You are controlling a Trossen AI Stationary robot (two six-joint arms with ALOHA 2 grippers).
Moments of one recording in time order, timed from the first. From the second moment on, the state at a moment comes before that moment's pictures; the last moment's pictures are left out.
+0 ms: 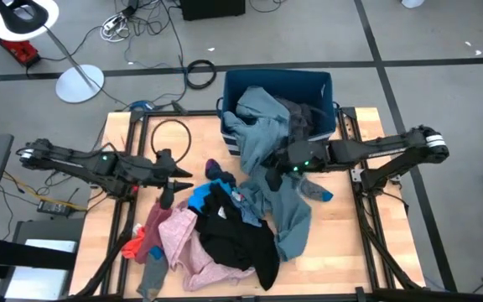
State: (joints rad) left arm -0.22 0.73 0.68 -0.43 -0.26 -0.38; right arm 0.09 1.32 1.14 -0.34 0.35 0.51
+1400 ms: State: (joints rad) left arm -0.22 0.71 0.37 0.11 -0.14 -0.41; right arm -0.52 1.65 1.99 -1.29 0.15 0.33
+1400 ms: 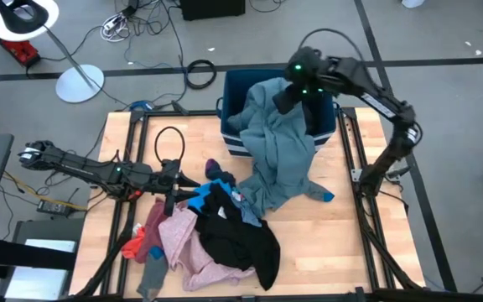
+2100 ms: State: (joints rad) left arm -0.22 0.71 0.37 0.10 -0.13 -0.42; right arm -0.57 1.70 1.99 -1.33 0.11 0.29
